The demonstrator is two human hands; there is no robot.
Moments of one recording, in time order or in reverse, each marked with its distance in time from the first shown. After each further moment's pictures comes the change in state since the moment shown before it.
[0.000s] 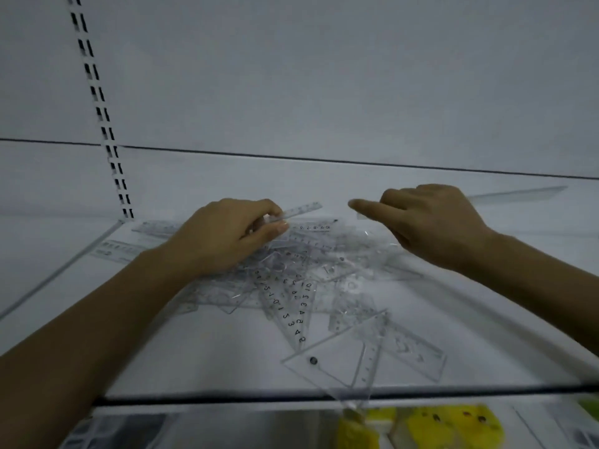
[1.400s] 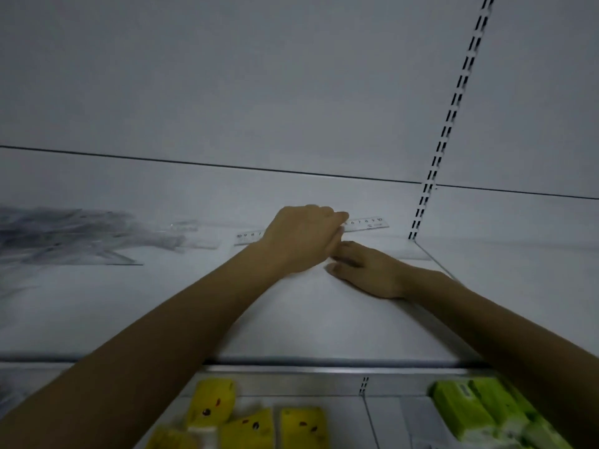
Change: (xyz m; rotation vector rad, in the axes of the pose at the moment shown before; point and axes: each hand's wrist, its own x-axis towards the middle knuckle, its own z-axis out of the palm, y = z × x) left_hand 0.211 0.366 0.221 0.391 0.021 0.159; right_hand -0.280 0.207 0.037 0.861 -0.629 0.472
